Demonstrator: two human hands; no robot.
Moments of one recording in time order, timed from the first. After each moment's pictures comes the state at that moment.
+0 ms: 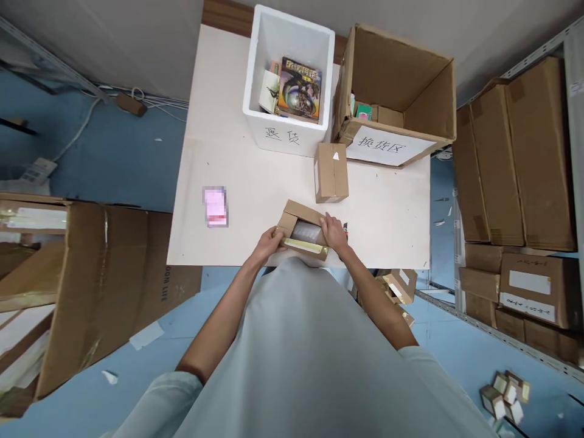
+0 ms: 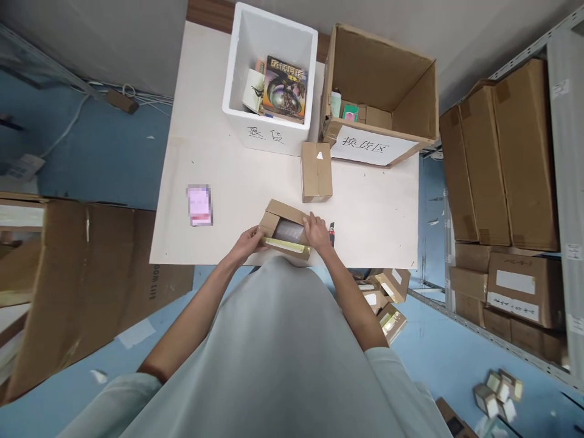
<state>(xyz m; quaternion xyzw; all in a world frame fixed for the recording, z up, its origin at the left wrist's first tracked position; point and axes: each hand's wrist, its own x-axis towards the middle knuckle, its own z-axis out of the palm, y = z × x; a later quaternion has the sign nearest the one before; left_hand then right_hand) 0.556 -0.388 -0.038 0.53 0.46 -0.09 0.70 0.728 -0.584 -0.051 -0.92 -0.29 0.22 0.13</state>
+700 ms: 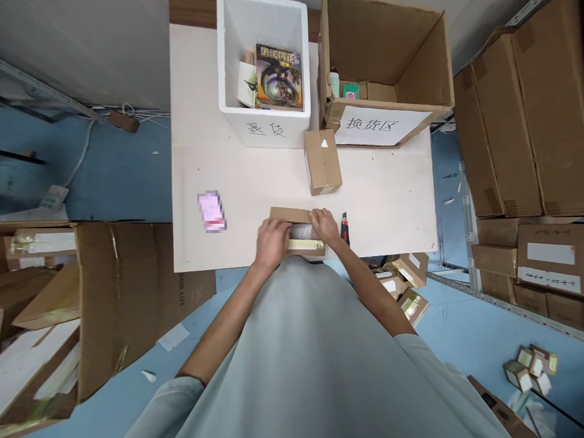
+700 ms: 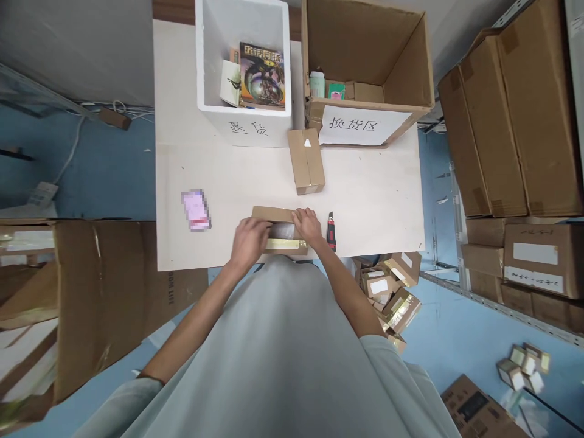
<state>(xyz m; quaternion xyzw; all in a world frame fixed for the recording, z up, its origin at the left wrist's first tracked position) 0.560 -0.402 -0.020 0.87 0.21 -0.01 0.44 0.717 -0.575 -0.077 -0.91 -0.27 0.24 0.19</state>
